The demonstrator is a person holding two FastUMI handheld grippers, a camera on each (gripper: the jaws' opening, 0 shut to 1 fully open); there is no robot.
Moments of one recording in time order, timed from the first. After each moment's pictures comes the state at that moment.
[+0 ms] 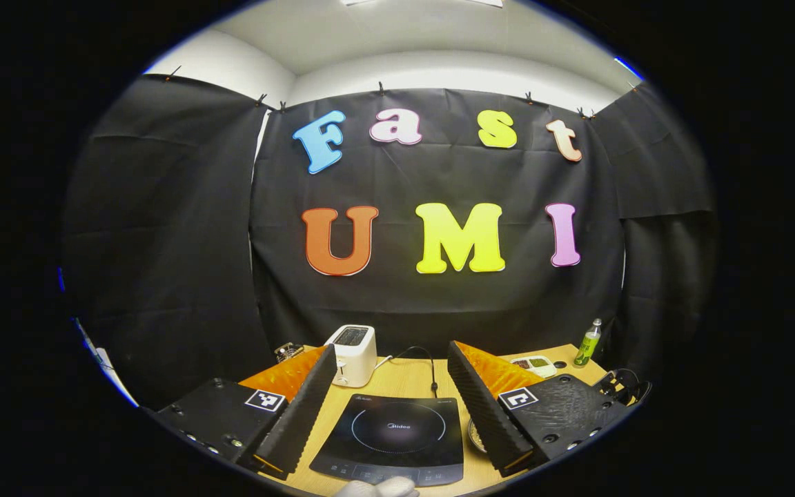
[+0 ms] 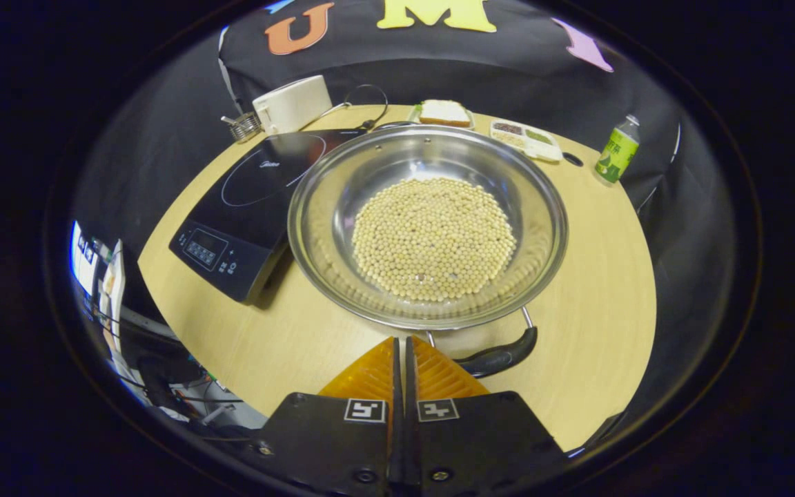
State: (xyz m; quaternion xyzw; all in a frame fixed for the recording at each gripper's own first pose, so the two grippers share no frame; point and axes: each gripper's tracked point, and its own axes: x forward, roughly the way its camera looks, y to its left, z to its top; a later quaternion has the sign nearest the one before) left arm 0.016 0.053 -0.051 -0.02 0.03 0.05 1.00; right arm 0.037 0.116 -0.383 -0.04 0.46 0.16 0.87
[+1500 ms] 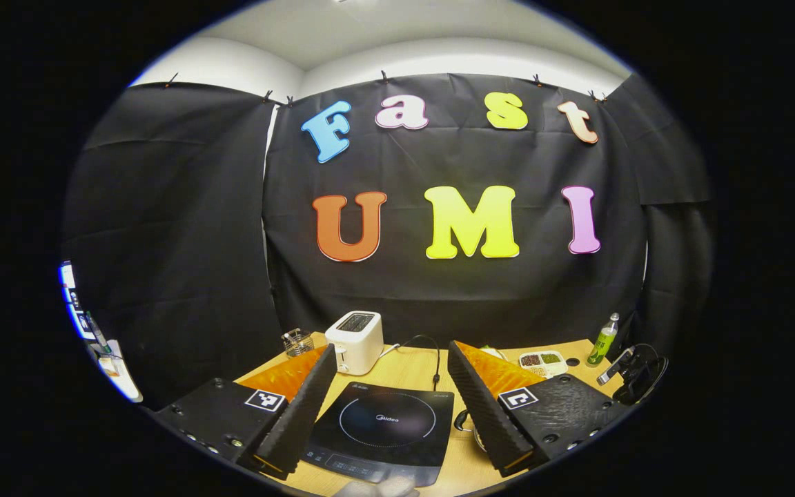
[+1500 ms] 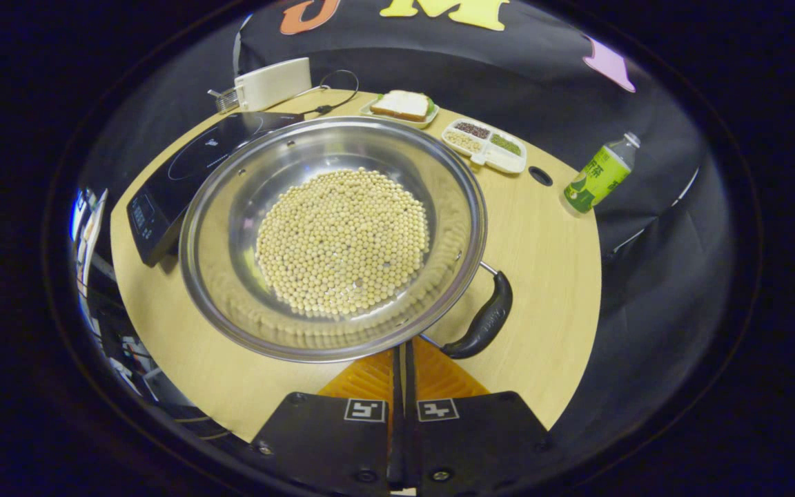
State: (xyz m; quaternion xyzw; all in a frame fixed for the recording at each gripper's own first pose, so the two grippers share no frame) left arm 0.033 0.007 -0.075 -0.02 0.07 0.12 0.99; right arm 0.125 -0.013 -0.387 -0.16 0.45 0.17 0.86
